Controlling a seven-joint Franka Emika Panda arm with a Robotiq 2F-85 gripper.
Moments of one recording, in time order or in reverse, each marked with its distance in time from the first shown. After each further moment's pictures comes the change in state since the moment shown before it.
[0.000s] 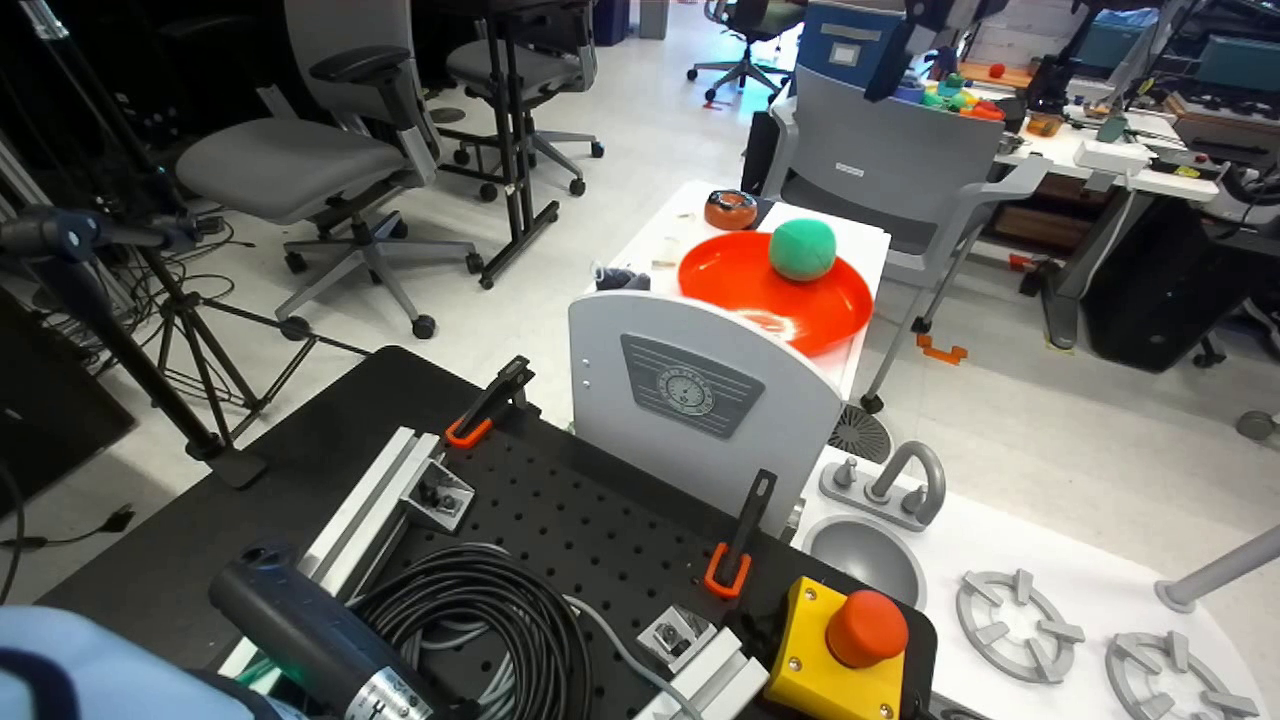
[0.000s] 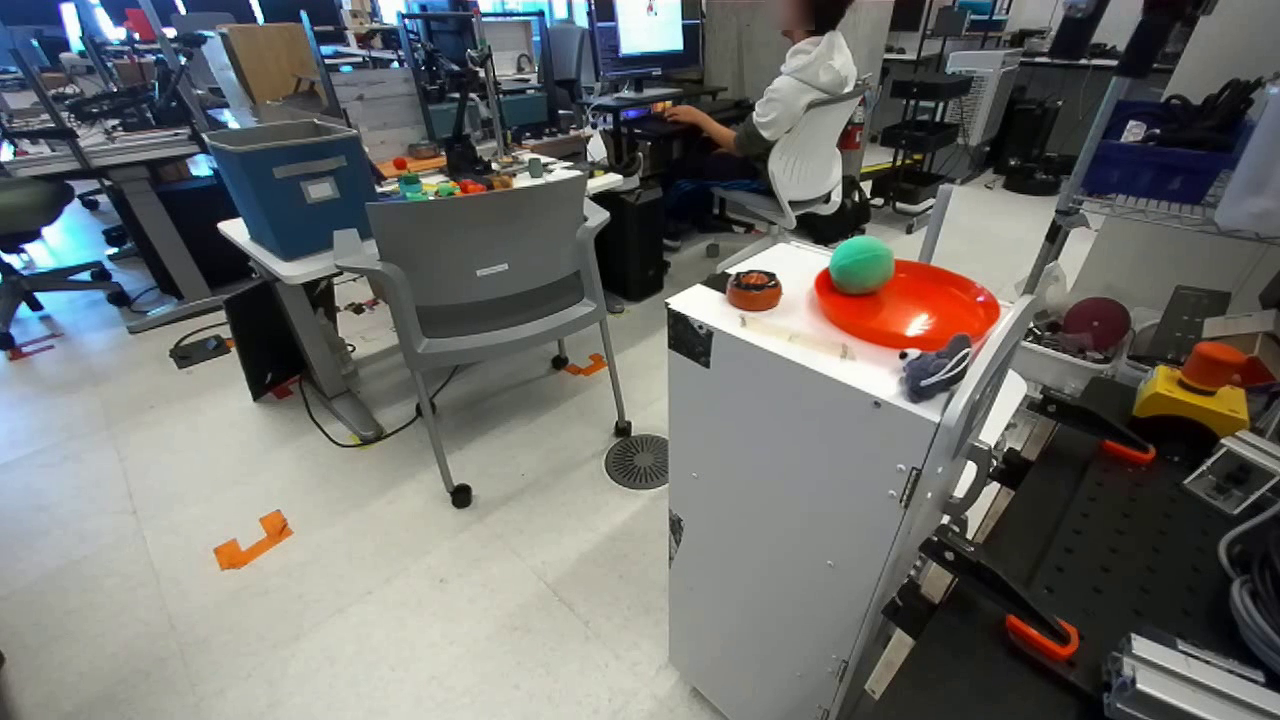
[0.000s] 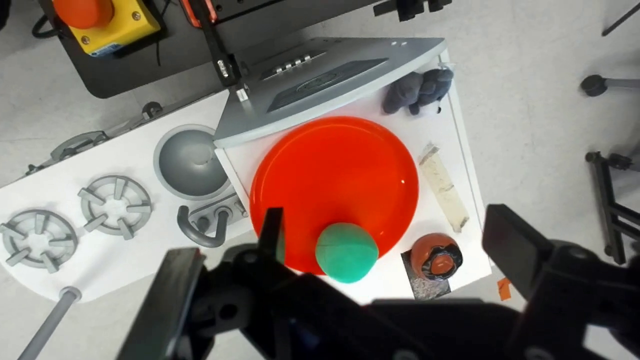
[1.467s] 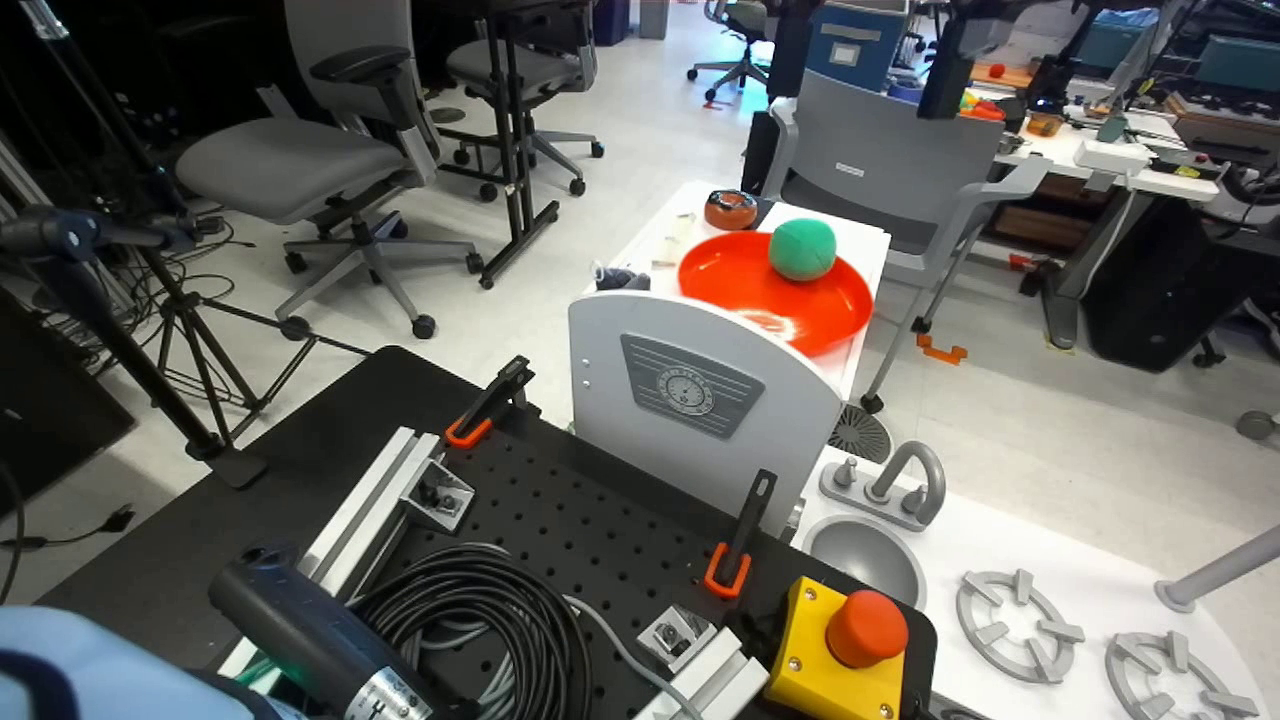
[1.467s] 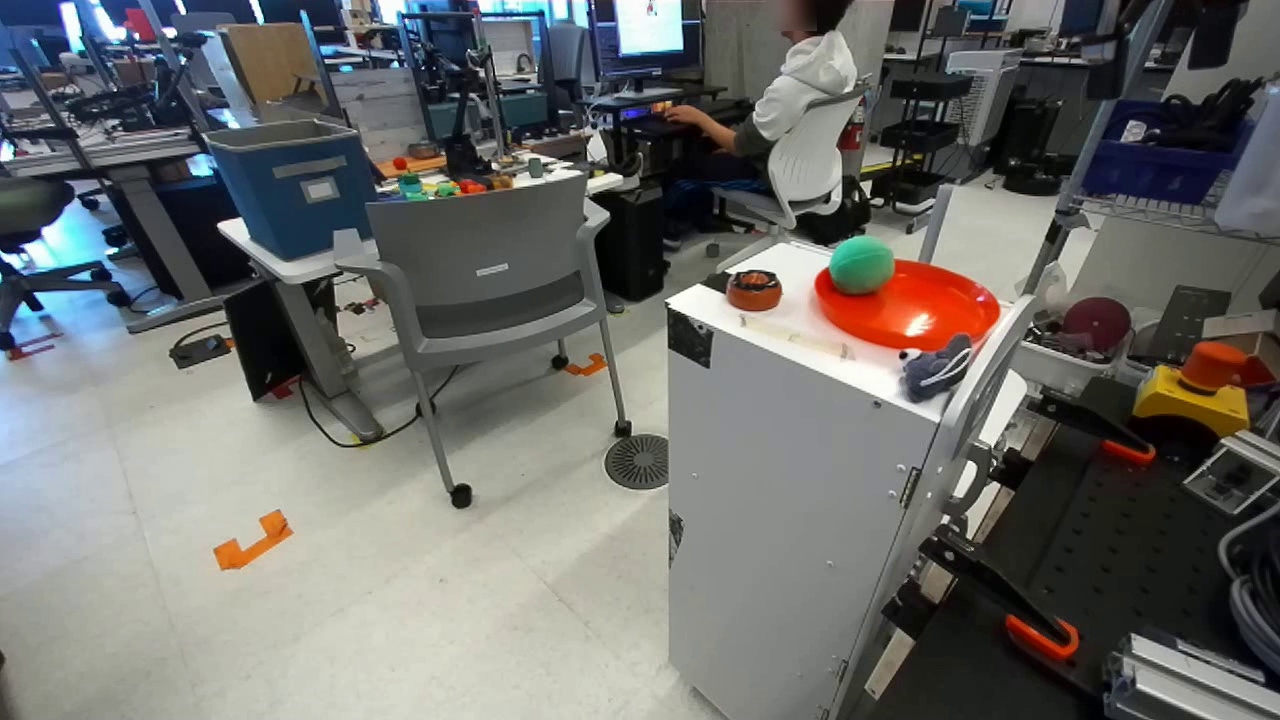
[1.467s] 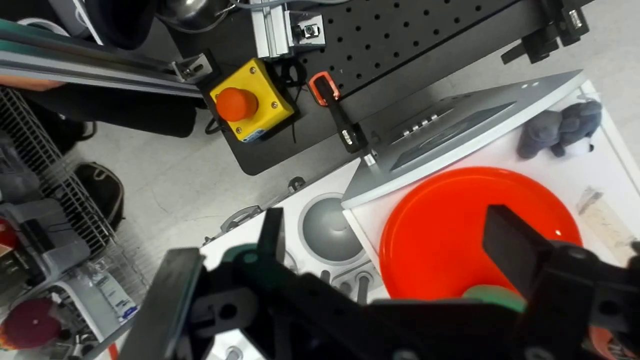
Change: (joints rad) arm -0.008 0.129 0.069 0.135 -0.284 -0.255 0.359
